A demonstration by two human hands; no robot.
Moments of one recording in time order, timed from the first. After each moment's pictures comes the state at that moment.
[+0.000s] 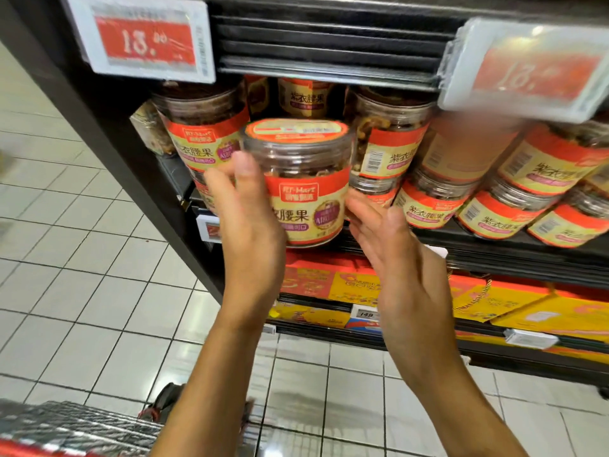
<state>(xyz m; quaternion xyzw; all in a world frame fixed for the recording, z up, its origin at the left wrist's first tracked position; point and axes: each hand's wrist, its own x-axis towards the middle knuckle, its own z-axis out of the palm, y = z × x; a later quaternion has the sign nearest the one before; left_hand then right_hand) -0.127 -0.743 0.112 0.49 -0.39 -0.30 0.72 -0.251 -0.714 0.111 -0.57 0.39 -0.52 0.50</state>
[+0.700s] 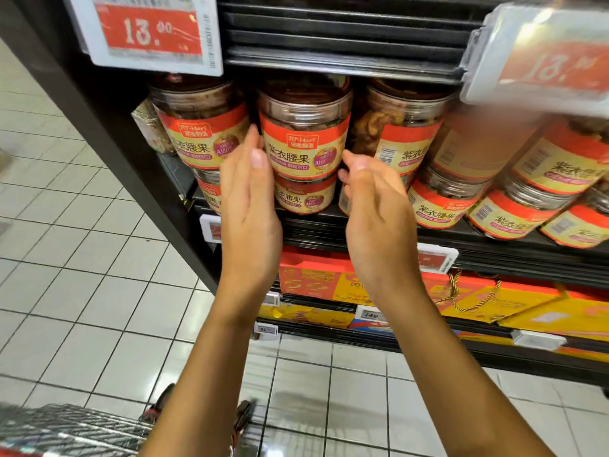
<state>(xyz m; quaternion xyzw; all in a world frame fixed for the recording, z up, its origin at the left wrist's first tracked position) -0.105 -0.761 0.092 0.53 -0.44 -0.30 0.66 -0.217 -0.775 0.101 -0.60 0.48 -0.51 0.39</state>
